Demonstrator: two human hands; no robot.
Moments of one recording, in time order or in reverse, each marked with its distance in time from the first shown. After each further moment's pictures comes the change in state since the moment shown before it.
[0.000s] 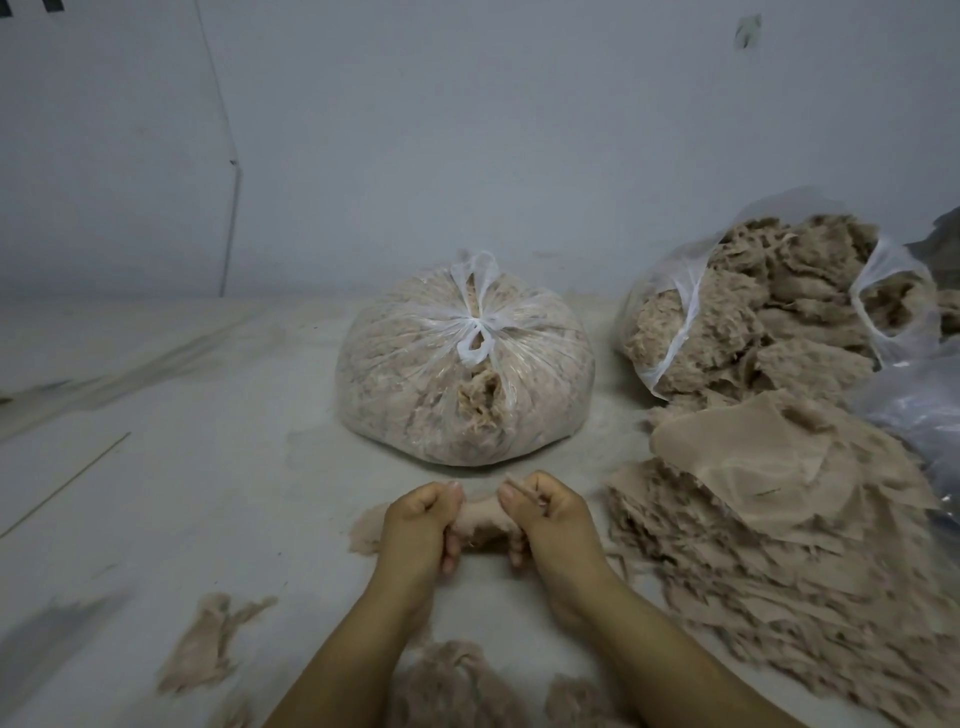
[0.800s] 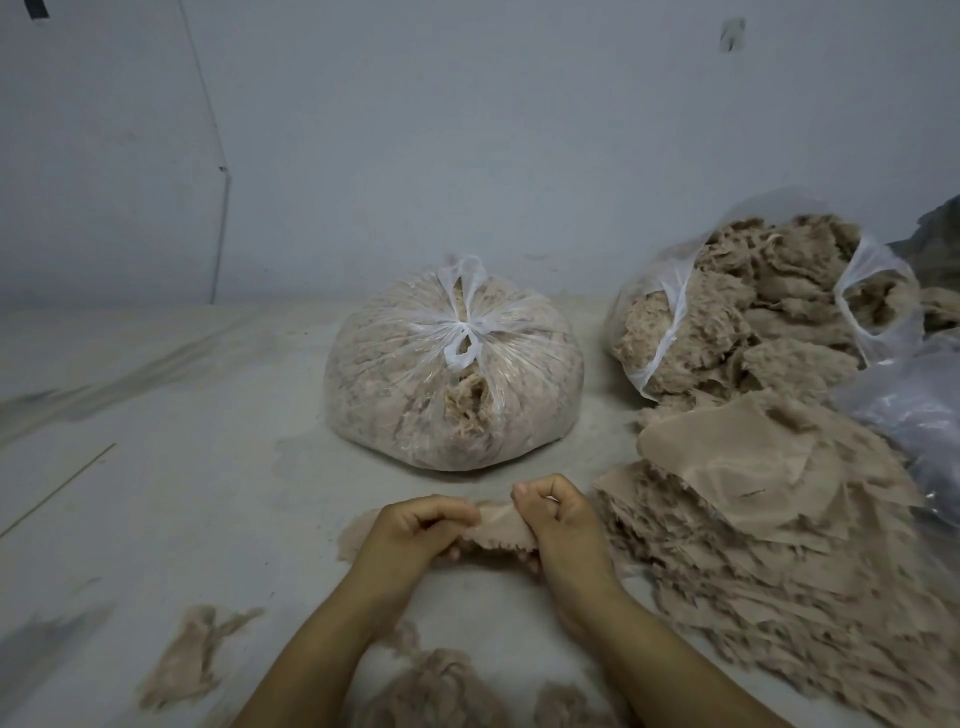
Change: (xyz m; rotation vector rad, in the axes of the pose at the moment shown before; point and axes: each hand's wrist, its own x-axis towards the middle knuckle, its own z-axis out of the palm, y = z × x) left_hand 0.000 0.003 -0.015 0.056 -0.280 0.067; right_hand 0.003 0.010 -0.016 -0.044 0.097 -0.054
